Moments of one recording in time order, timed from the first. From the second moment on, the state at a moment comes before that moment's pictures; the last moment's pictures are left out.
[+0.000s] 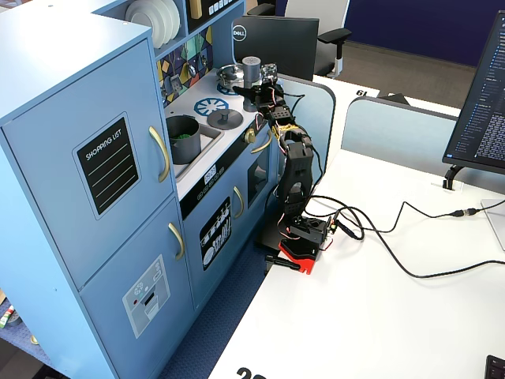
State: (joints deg) arm 54.8 100.8 102.0 -2.5 -85.3
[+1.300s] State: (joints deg) arm 19.1 116.6 79.3 41.1 -15.3
